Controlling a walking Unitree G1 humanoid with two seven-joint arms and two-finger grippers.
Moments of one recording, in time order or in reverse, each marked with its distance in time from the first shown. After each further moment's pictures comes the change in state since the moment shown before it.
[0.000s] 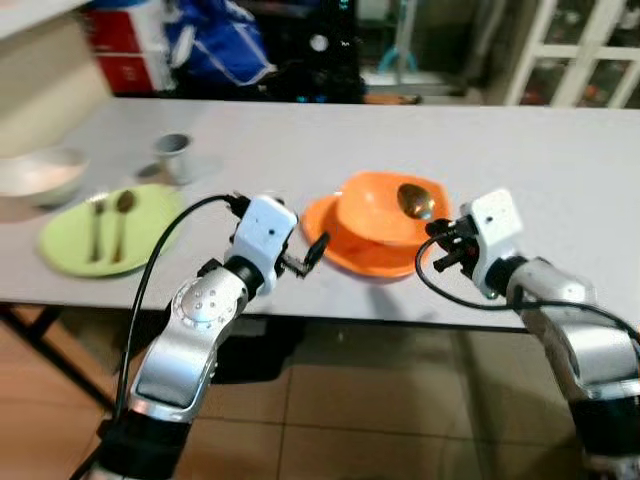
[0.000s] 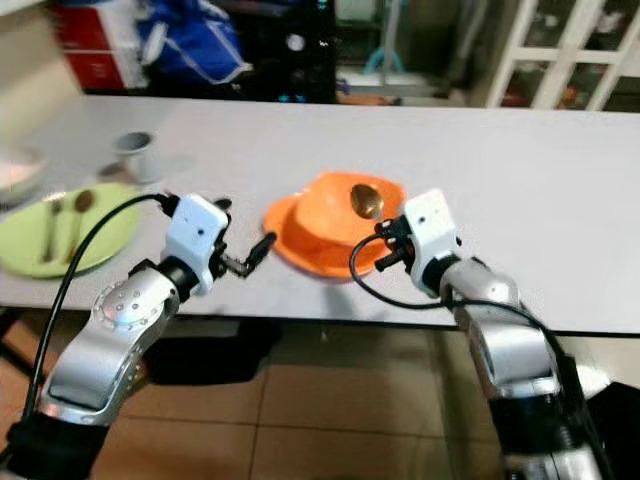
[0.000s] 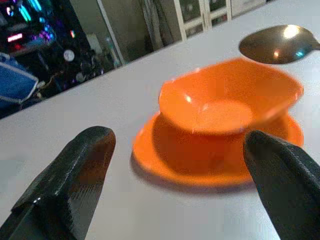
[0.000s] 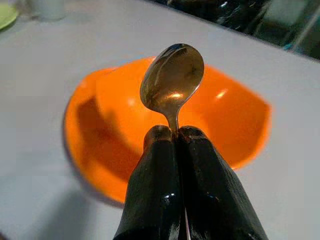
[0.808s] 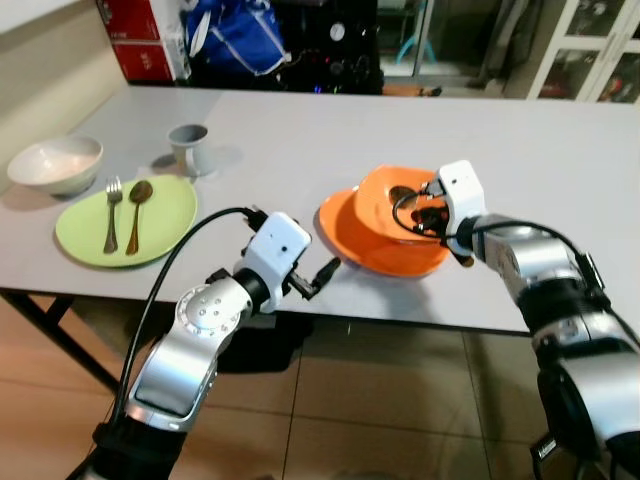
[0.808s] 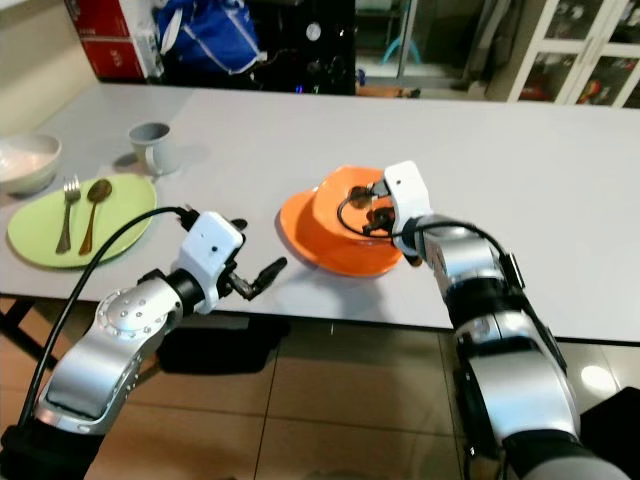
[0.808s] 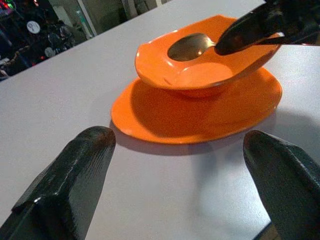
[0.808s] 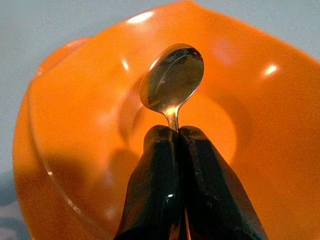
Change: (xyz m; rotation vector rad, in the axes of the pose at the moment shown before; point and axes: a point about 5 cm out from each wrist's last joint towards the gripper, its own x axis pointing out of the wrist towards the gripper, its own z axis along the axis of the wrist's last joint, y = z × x) left arm -0.003 -0.013 -0.004 0.022 0.058 -0.124; right arm 0.070 -0.026 0.005 0.127 0.209 -0.025
